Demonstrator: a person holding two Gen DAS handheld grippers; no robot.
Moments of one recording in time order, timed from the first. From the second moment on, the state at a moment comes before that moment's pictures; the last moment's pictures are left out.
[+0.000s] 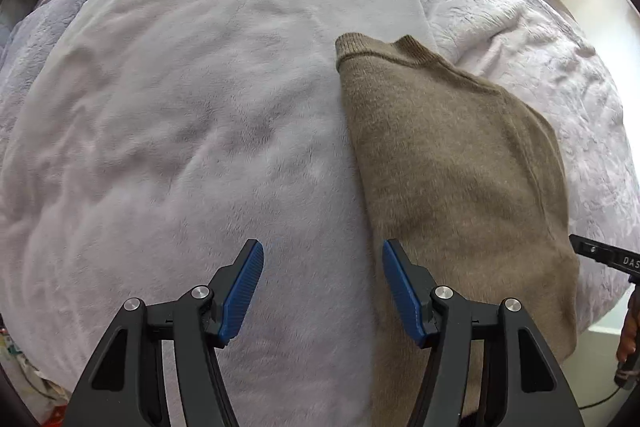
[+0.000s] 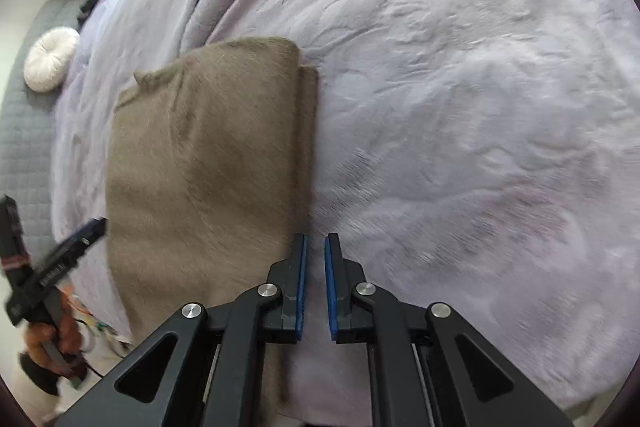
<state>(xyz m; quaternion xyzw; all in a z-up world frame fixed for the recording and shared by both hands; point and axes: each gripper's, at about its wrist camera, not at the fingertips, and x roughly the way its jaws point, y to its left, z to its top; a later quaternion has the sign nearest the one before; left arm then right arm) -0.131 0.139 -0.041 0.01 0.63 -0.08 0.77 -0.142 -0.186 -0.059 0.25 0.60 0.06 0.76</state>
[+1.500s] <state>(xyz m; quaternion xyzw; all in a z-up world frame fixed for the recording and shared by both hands) -0.178 0.127 -0.025 0.05 0.67 -0.14 0.73 -0.185 -0.143 -0.023 0.18 0.65 0.10 0.74</state>
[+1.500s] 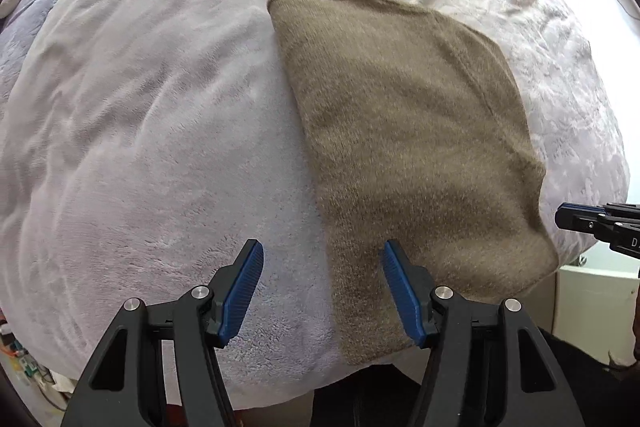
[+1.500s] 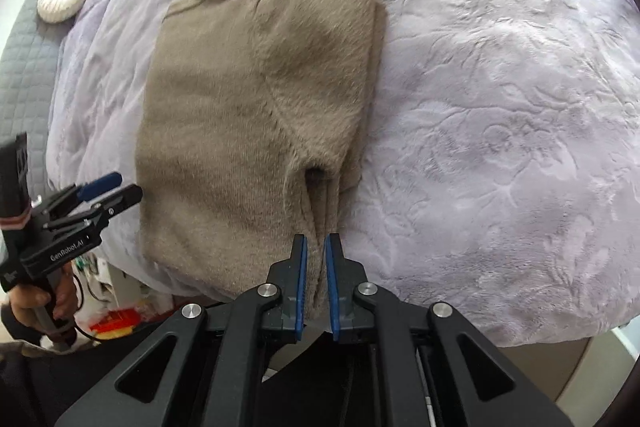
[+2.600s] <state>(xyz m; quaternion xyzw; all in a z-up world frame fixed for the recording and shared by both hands) -0.149 0.090 0.036 0.07 0.63 -0.06 0.77 -0.143 -0.114 0.054 0.11 0.60 0.01 0.80</state>
